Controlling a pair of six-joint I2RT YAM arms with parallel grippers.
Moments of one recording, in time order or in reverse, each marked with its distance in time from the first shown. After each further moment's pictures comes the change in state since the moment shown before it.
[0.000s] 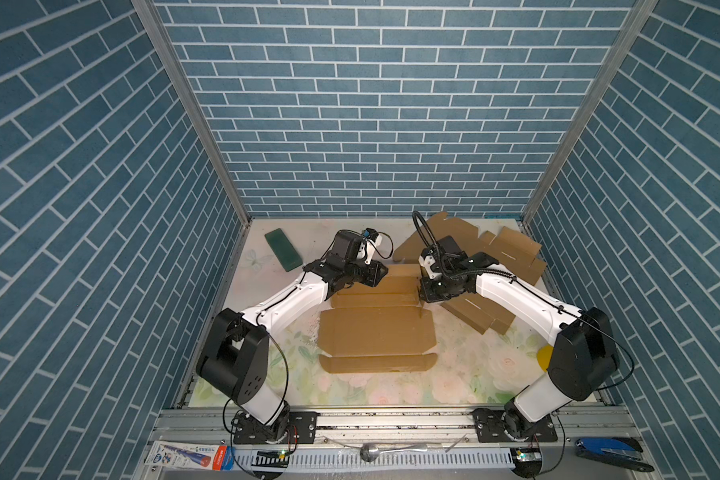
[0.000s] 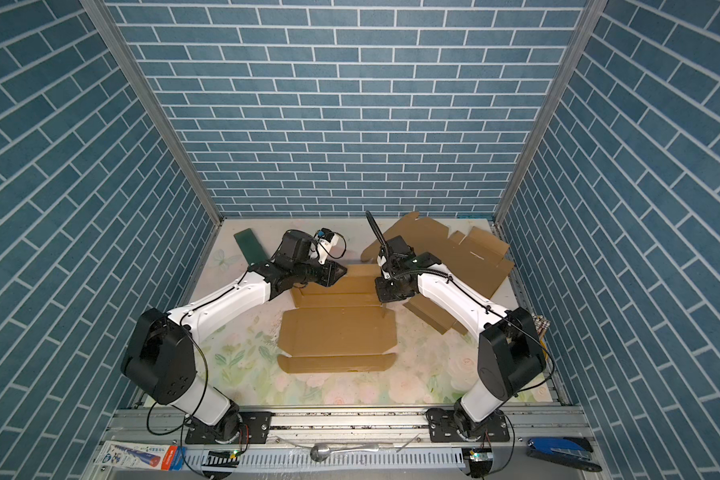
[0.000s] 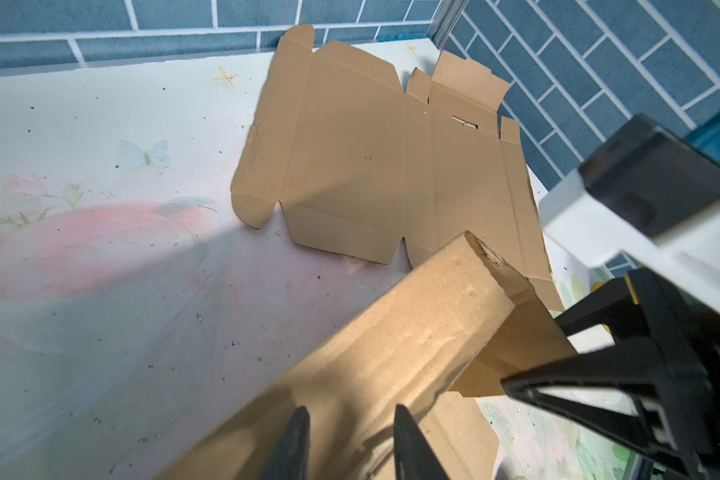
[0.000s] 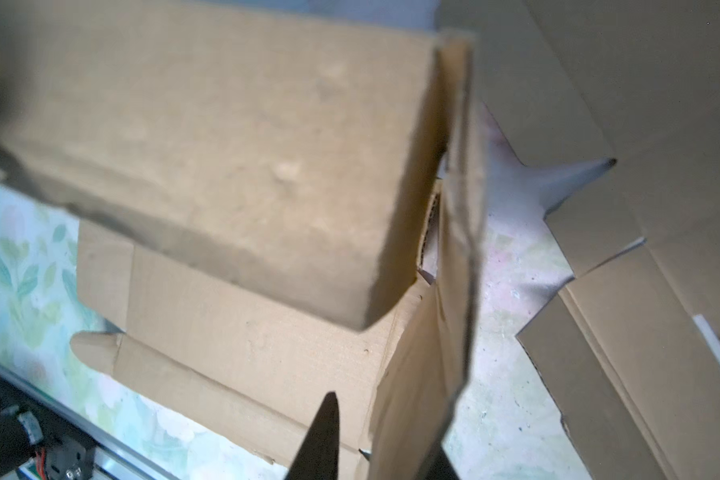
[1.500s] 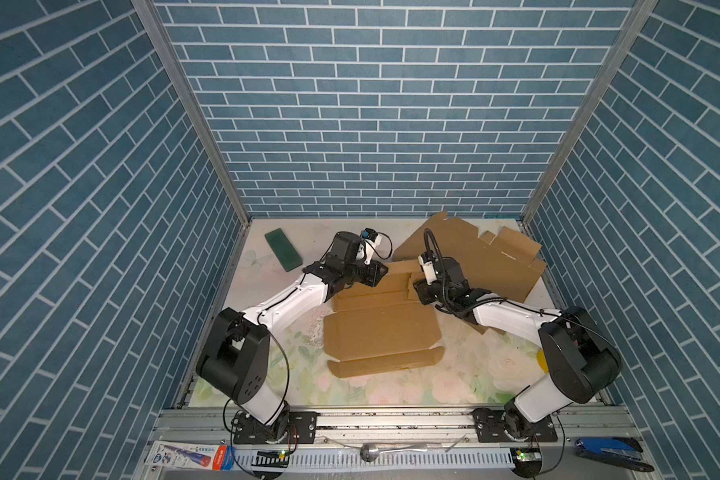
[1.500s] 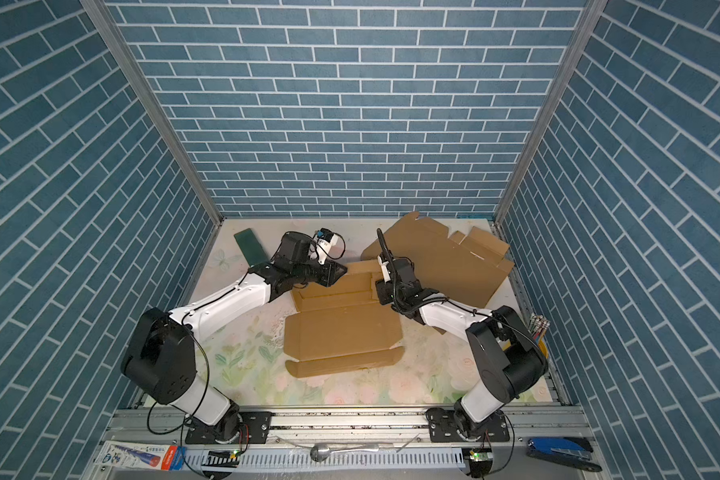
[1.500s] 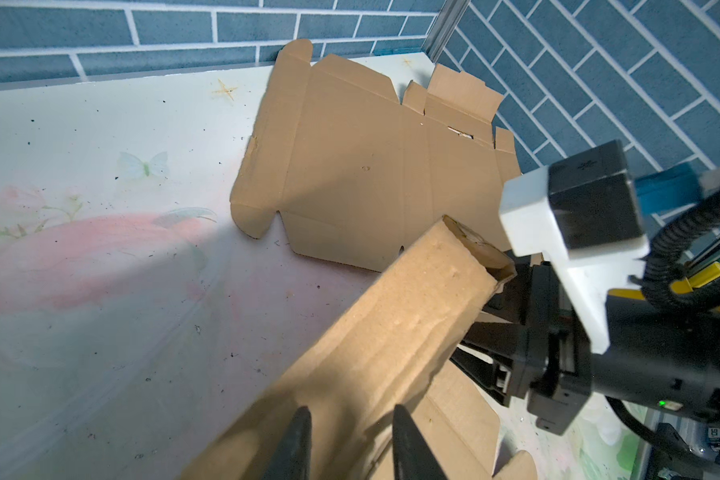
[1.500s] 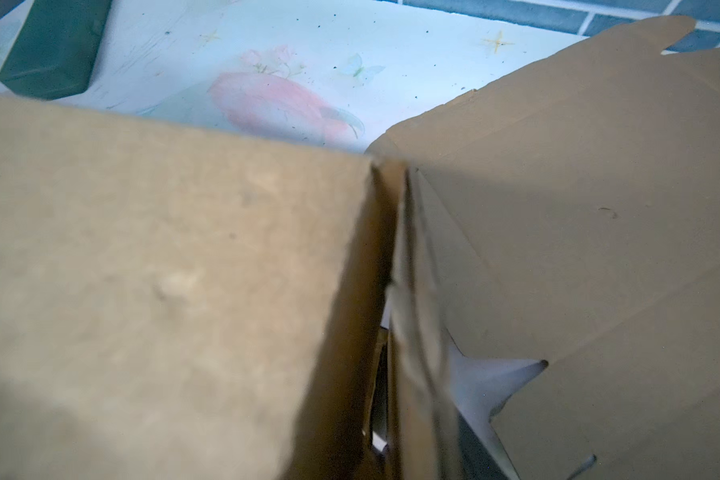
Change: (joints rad) left arm 0.006 0.000 -0.023 0.054 0.010 -0.004; right arm 0.021 0.009 -0.436 0.909 0.275 -0.177
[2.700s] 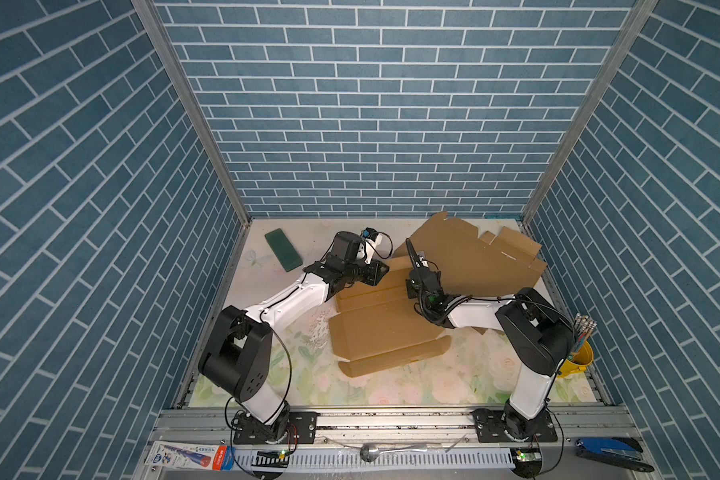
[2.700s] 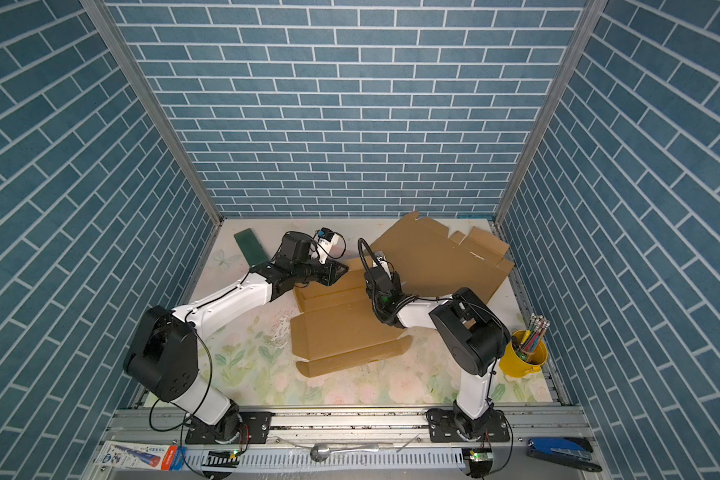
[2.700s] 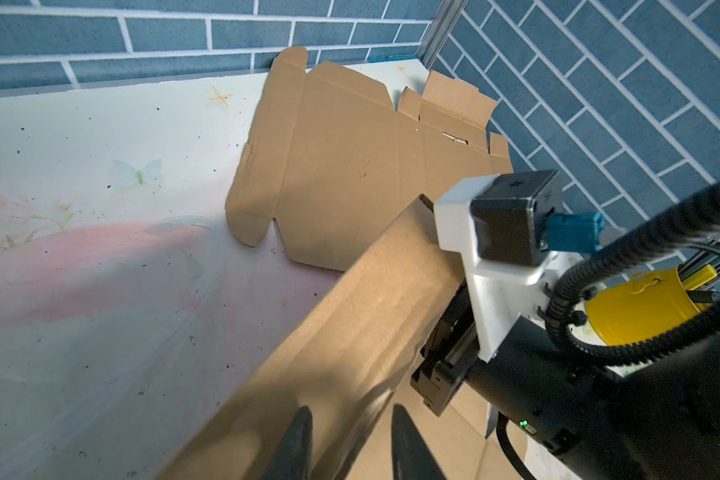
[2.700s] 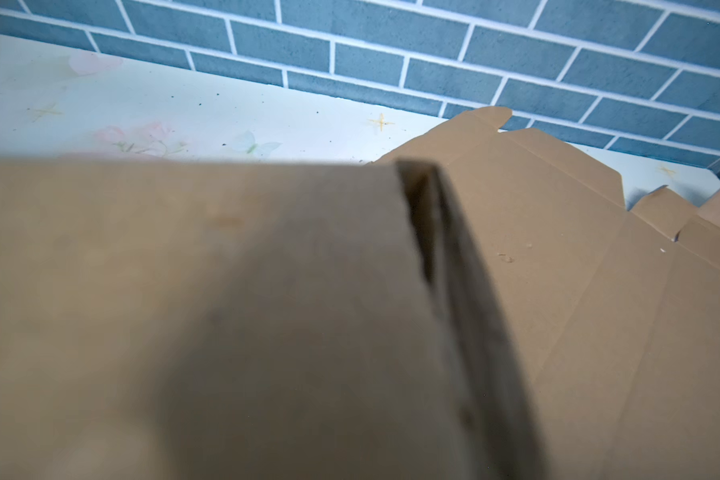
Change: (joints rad) left arm 0.003 0.017 0.000 0.029 0.016 0.000; right arm 0.117 0.236 0.050 0.297 0.479 0.047
